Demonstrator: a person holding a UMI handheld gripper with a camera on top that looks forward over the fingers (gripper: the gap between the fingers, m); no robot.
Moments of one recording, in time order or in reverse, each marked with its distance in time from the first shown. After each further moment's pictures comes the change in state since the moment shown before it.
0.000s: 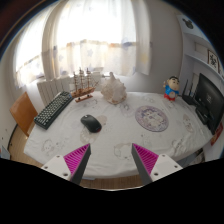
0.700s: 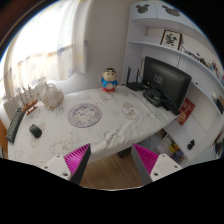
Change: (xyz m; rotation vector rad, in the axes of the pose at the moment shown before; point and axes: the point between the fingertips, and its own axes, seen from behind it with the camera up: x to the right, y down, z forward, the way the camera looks) arm 0.268 0.030 -0.097 -0.038 0.399 0.229
